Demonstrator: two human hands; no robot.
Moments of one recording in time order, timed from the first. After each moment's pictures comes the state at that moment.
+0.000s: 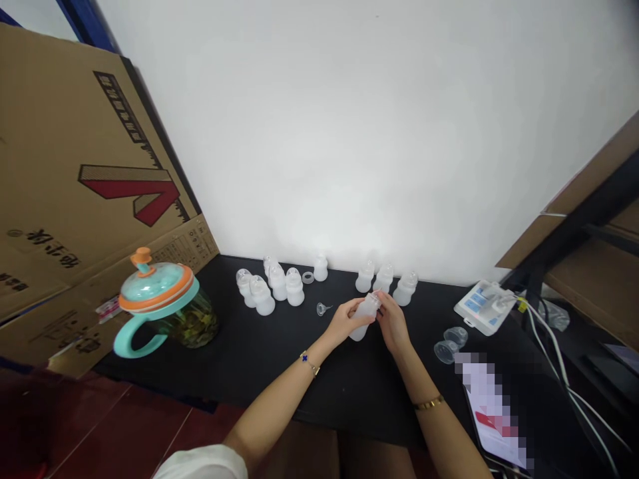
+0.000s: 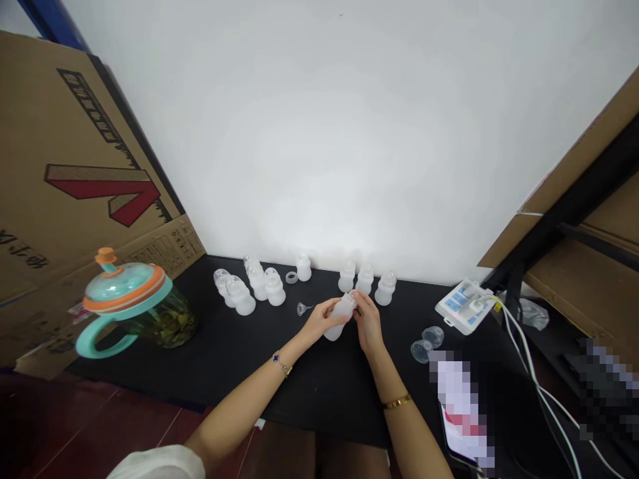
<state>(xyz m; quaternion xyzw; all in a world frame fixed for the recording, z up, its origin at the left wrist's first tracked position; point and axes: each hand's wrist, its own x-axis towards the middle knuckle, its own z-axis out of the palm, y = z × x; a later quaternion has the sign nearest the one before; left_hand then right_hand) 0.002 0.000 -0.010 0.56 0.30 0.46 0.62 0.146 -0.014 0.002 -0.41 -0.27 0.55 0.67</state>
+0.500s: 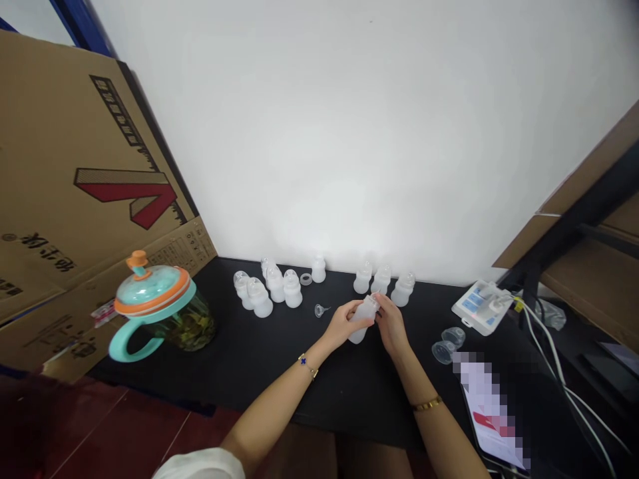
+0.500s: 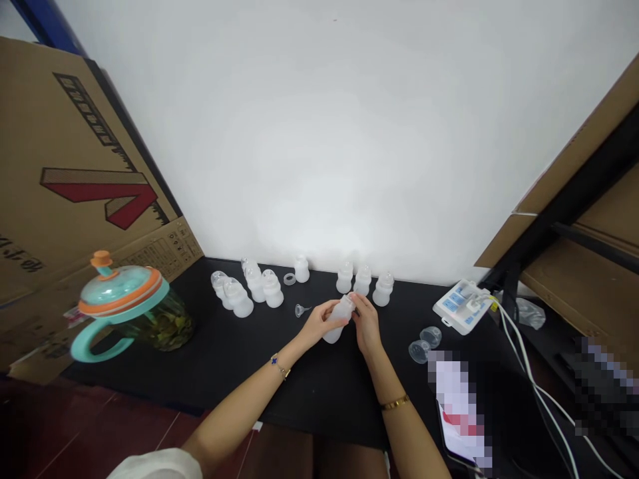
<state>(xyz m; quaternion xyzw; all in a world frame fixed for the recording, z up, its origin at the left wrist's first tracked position) 0.002 -0.005 -0.006 0.59 0.31 0.45 0.60 0.146 -0.015 0.004 -0.43 -0.28 0.53 0.67</state>
